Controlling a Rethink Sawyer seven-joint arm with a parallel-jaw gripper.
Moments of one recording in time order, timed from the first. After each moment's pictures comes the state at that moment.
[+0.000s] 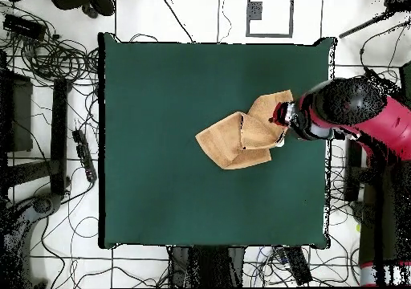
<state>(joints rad) -0.58 -0.56 0.19 1.23 -0.06 1.14 1.51</state>
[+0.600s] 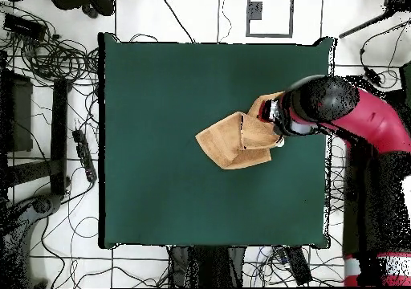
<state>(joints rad) -0.53 -0.55 0.21 1.25 -0.10 1.07 1.51</state>
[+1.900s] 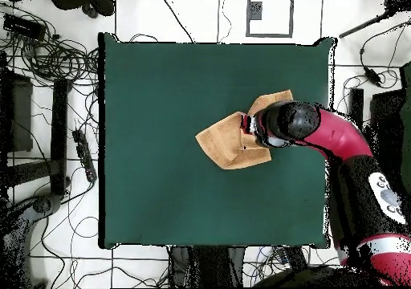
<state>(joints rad) -0.62 -0.45 0.34 1.39 -0.21 0.85 1.51</state>
